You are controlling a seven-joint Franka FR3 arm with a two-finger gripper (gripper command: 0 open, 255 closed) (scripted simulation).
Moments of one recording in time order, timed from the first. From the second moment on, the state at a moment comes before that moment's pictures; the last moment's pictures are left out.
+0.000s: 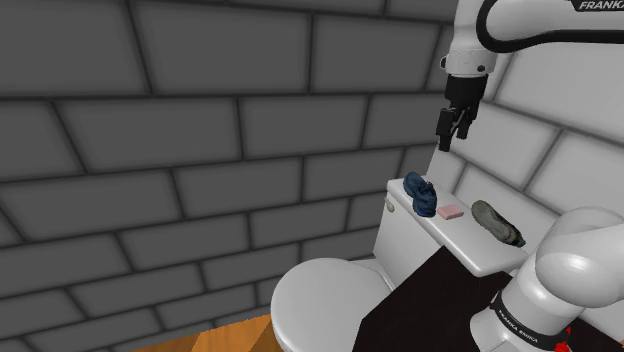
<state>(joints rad) -0.02 -0.74 0.01 -2.33 -0.10 1.49 -0.04</state>
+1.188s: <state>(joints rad) -0.09 -0.49 -0.35 -2.47 -0.21 1.95 -0.40</state>
